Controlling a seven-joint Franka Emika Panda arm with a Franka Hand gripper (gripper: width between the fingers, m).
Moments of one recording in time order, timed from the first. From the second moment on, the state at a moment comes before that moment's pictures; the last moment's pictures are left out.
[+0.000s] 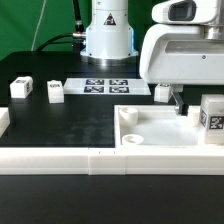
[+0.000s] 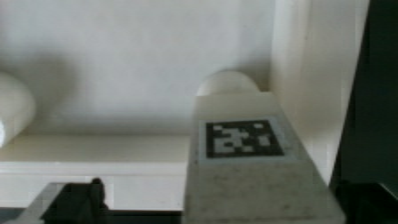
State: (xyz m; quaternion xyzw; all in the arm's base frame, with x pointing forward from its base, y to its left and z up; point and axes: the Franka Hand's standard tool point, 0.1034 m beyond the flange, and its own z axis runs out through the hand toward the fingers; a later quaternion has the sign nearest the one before) arm 0.640 0.115 0.070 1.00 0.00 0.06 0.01
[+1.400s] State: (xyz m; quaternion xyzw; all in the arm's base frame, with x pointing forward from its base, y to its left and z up) arm 0.635 0.118 0.067 0.88 -0.47 0.05 -0.03
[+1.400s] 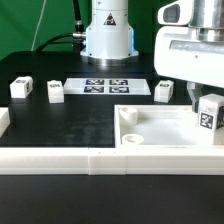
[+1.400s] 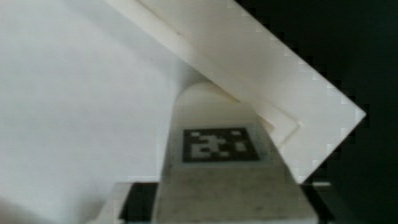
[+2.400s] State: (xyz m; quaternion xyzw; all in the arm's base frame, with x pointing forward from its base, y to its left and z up) arm 0.634 0.122 0.066 0.69 -0.72 0.02 -0.05
